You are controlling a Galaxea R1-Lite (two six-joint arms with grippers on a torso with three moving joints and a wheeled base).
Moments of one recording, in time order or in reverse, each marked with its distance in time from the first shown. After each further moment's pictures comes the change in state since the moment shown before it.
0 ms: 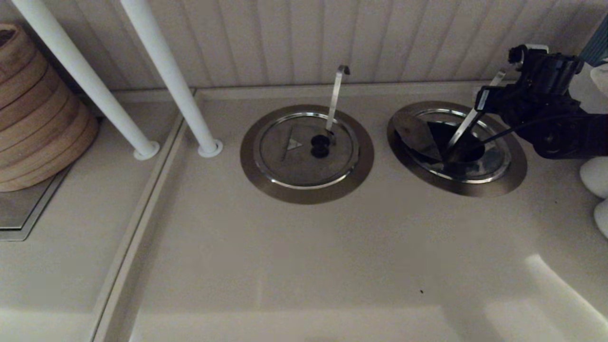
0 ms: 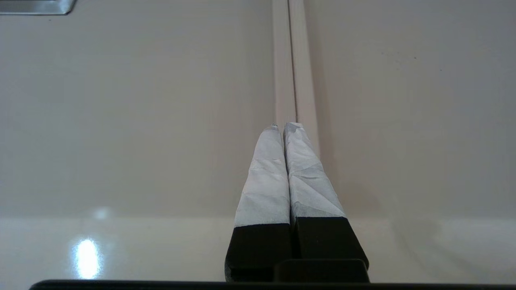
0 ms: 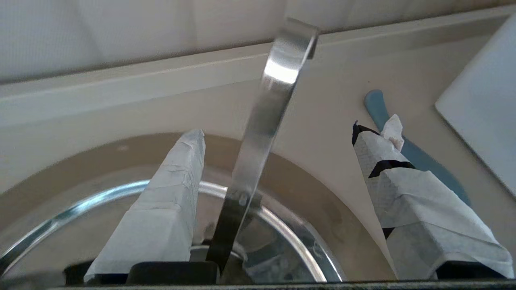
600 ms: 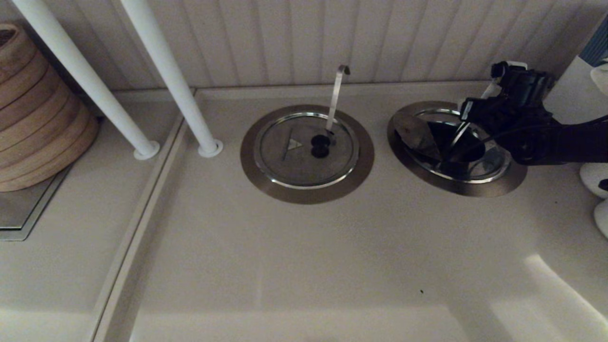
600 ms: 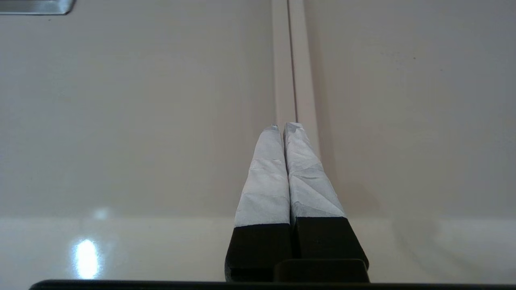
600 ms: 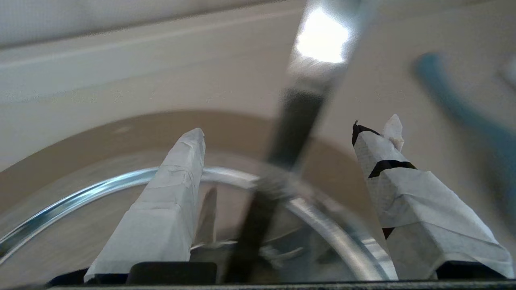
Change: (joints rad) left arm 0.000 0.000 0.000 0.000 0.000 0.000; right arm 0.015 0.109 -0.075 0.006 0.014 0.058
